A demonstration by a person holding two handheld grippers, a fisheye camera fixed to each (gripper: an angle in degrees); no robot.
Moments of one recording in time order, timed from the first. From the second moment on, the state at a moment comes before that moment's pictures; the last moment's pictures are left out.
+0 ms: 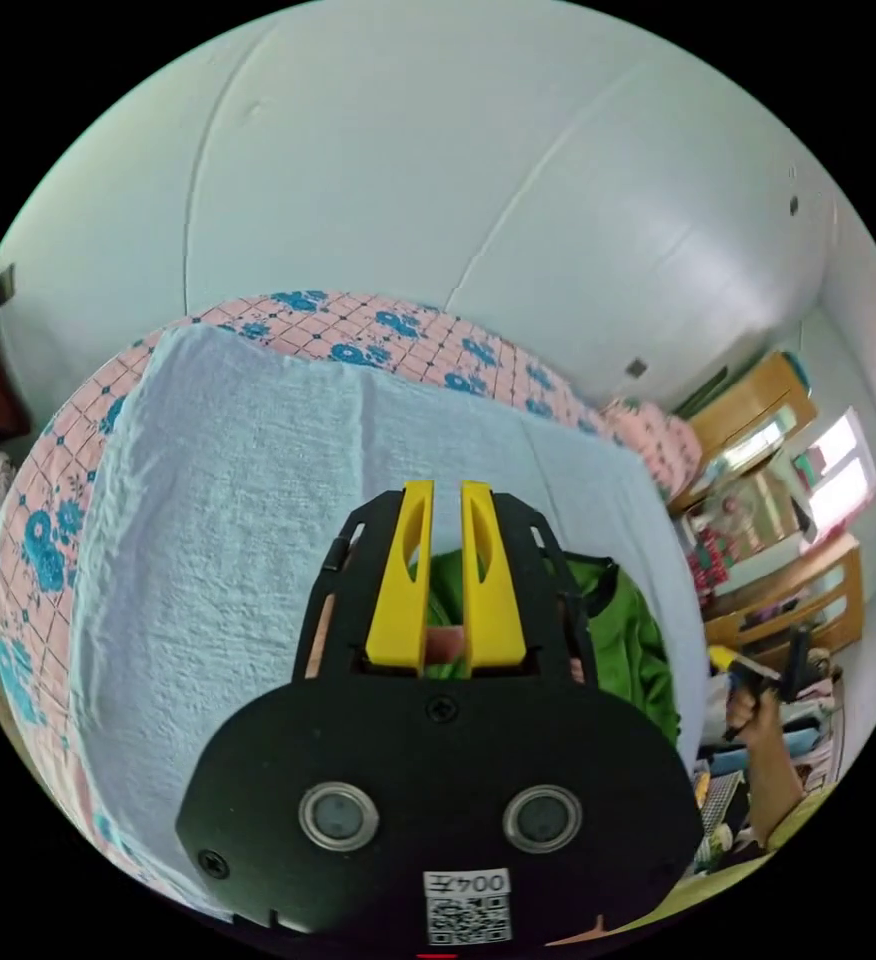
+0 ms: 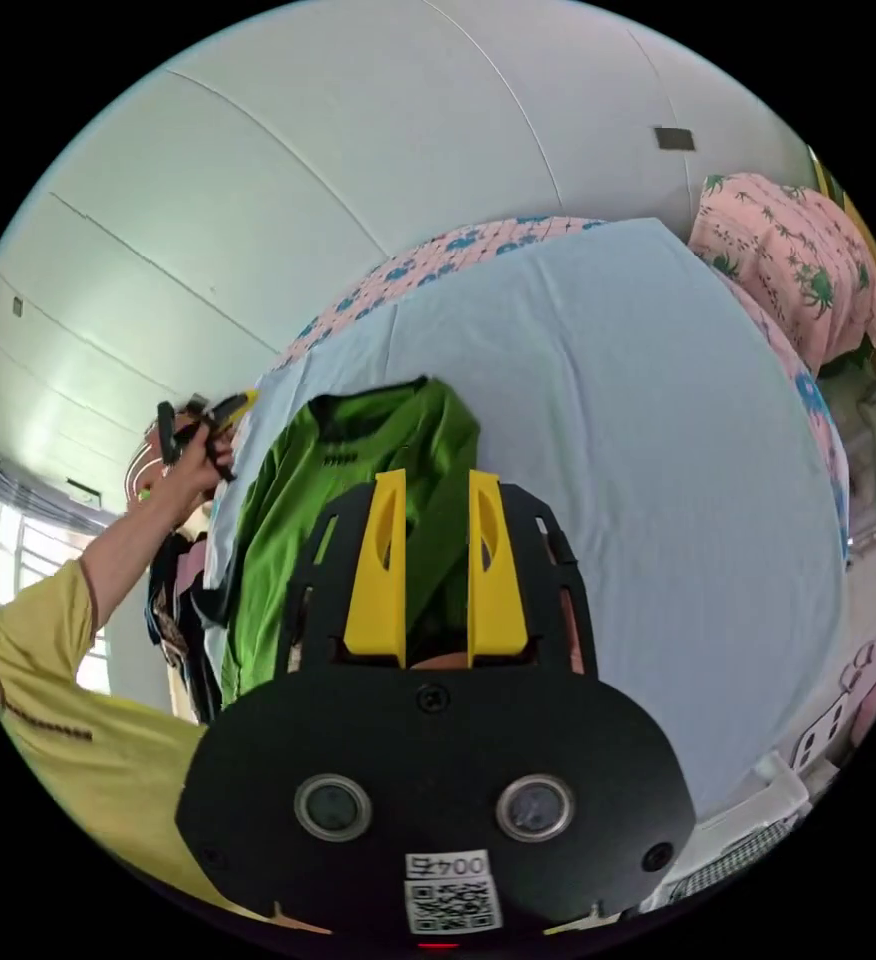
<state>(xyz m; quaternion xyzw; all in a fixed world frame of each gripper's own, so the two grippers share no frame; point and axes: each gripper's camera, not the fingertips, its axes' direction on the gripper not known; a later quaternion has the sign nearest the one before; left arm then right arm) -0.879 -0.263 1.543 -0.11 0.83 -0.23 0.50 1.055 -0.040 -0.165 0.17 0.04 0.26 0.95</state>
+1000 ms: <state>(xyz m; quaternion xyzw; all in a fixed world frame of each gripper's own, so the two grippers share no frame) -1.051 0.040 1.391 -0.10 0.85 -0.07 0.51 0.873 0.086 -0.265 0.10 0.28 0.30 0.91</state>
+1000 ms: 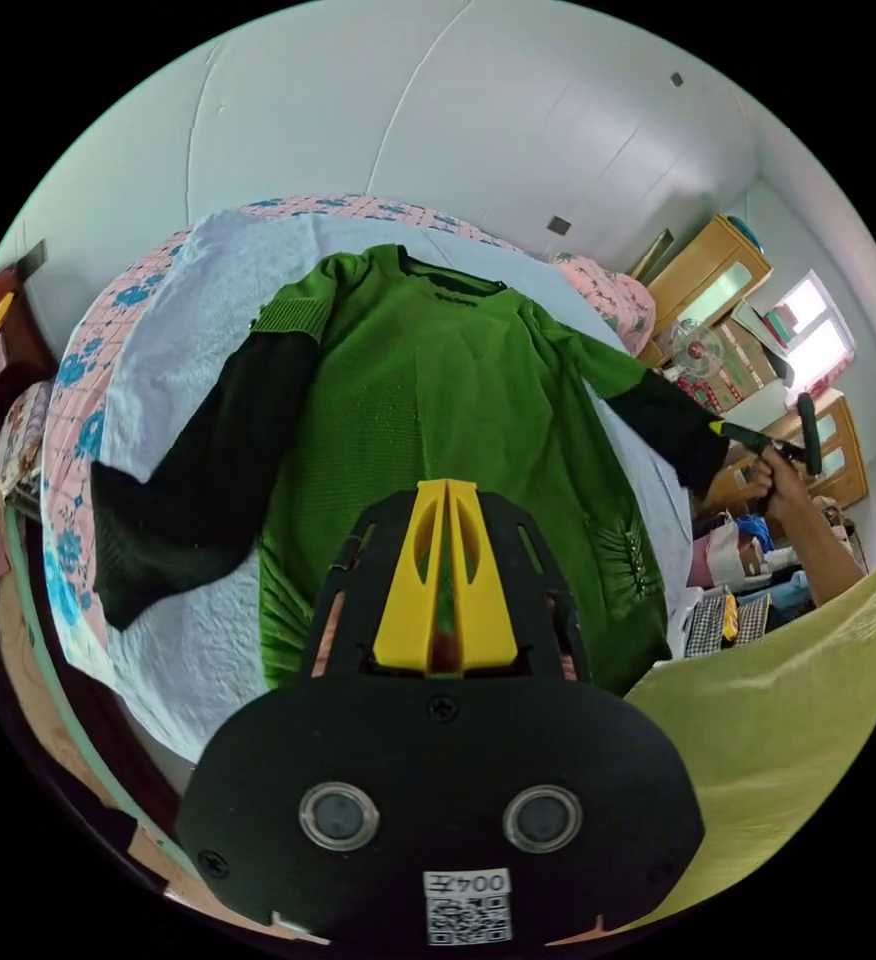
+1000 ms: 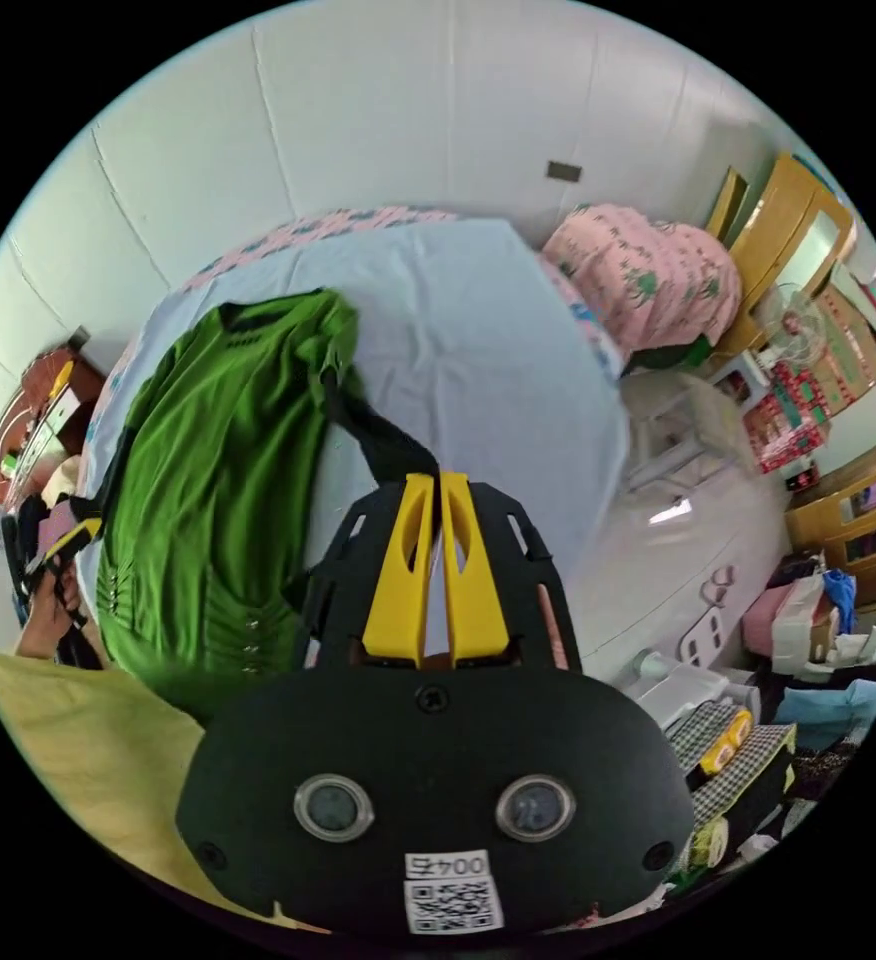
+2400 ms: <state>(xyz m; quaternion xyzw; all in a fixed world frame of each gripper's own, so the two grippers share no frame) -1.056 -0.041 0.948 0.04 0.78 0.22 0.58 1.019 0.168 -0.189 0.04 -0.22 0.25 0.94</state>
